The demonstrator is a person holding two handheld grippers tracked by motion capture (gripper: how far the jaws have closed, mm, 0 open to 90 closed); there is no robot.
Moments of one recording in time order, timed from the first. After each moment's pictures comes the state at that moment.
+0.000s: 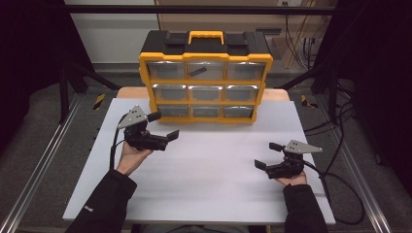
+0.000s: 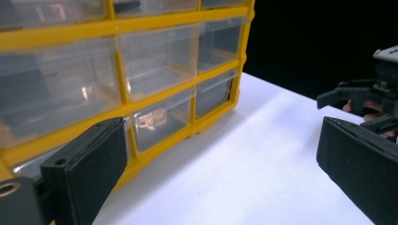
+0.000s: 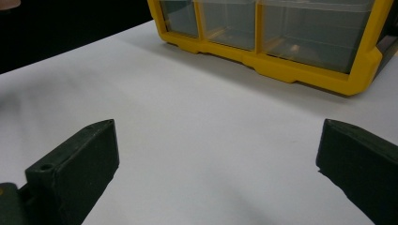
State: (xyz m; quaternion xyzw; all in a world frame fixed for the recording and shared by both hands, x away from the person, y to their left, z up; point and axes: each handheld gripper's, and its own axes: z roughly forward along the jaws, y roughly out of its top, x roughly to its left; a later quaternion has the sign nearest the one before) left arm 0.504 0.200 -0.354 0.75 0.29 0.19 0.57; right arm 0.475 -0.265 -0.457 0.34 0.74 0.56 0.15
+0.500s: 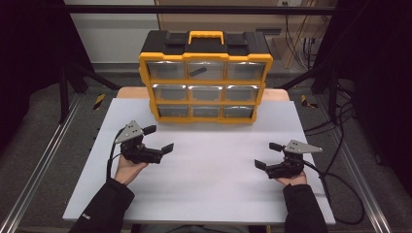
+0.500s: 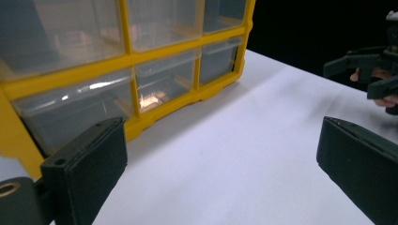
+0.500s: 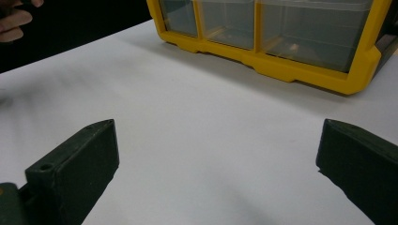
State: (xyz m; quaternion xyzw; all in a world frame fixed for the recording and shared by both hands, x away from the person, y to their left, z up) left arm 0.489 0.219 -0.394 0.75 0.30 0.18 0.56; right arm 0.476 -0.265 -0.457 0.34 0.74 0.56 0.15
